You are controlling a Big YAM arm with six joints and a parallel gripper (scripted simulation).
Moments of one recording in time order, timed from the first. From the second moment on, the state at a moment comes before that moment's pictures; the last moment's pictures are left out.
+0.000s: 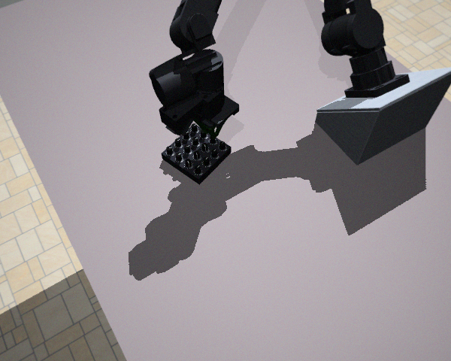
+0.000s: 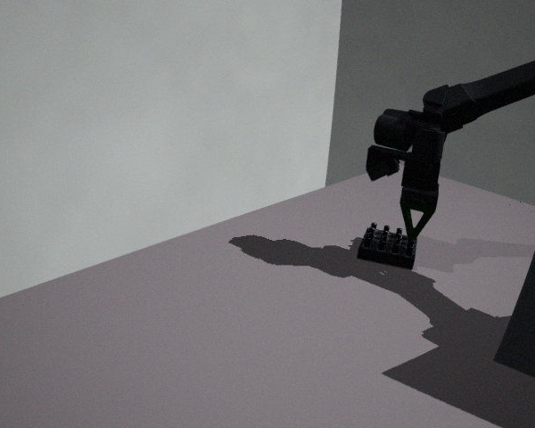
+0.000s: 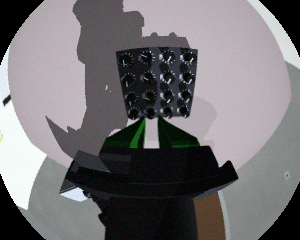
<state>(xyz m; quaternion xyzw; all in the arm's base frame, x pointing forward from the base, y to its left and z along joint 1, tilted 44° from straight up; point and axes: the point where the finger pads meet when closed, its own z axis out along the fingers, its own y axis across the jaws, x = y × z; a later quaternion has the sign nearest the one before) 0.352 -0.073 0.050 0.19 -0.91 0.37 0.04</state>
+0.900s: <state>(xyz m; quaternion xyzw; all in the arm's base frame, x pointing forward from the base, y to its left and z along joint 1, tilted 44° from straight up) 0.347 -0.074 0.047 0.19 -0.91 0.37 0.04</state>
